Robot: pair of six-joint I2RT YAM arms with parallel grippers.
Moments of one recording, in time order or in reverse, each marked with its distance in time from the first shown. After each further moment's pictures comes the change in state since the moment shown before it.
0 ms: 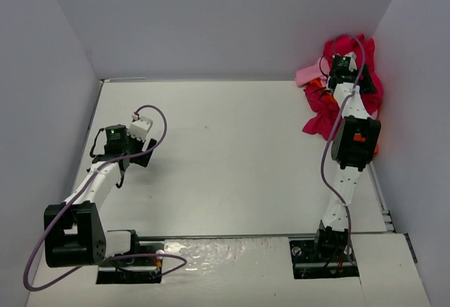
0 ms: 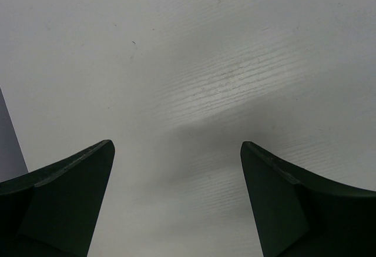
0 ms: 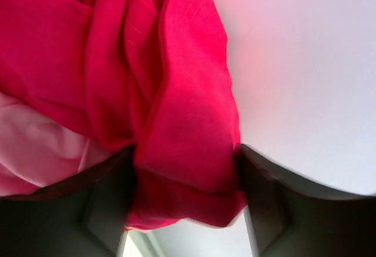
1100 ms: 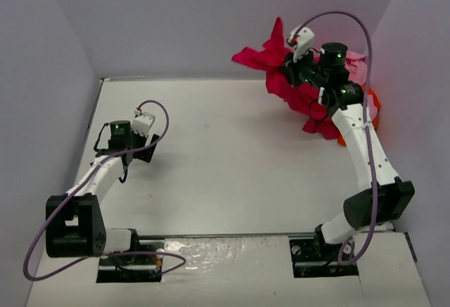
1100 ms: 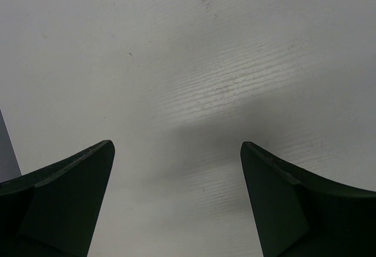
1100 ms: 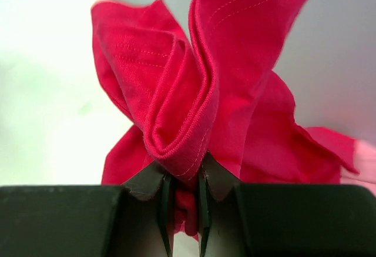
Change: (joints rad) left arm -0.035 0.052 0.044 0.003 -0.033 -0.049; right arm 0.329 -0.798 -0.408 0.005 -1.267 0.200
